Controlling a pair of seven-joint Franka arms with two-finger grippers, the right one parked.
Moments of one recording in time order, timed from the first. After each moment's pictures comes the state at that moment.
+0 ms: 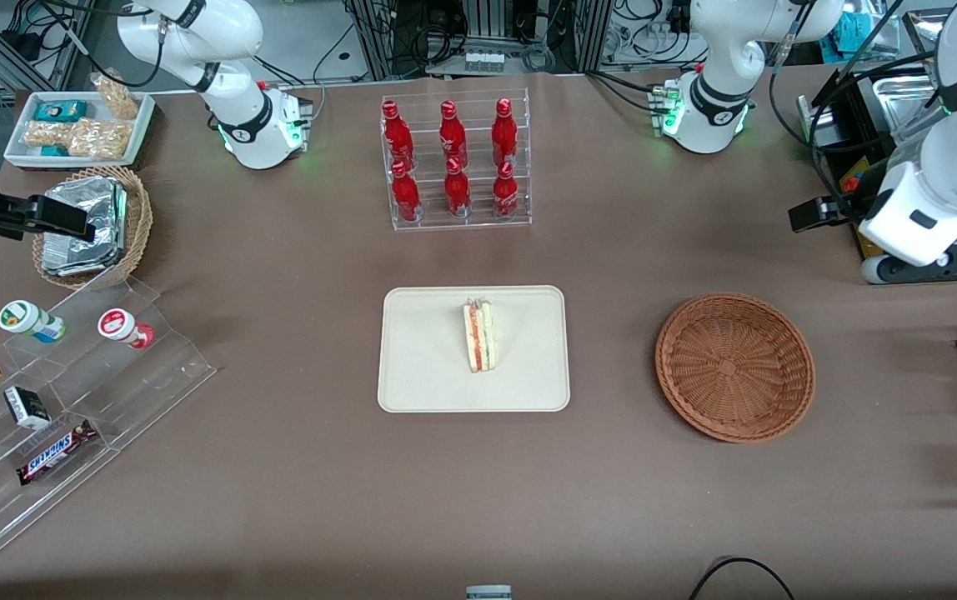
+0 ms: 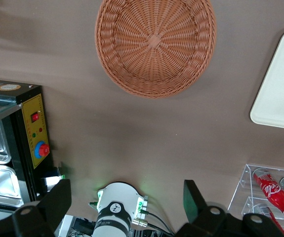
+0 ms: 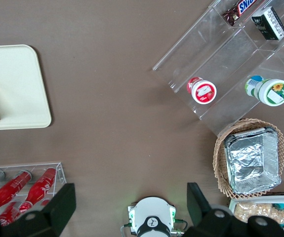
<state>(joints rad) -0.14 0.12 0.00 -1.41 0.03 1.22 -0.28</state>
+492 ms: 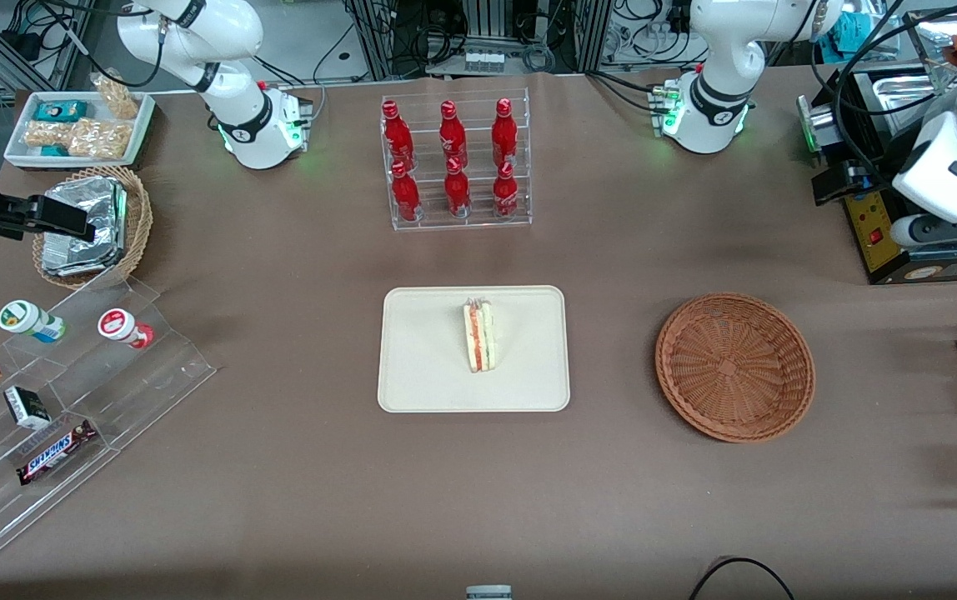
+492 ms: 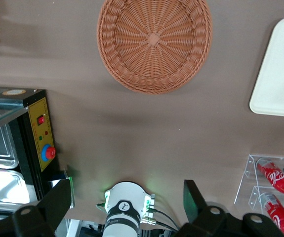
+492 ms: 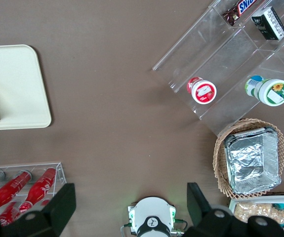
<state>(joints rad) -0.02 0.04 -0.11 -1.44 0.03 1.22 -0.19</state>
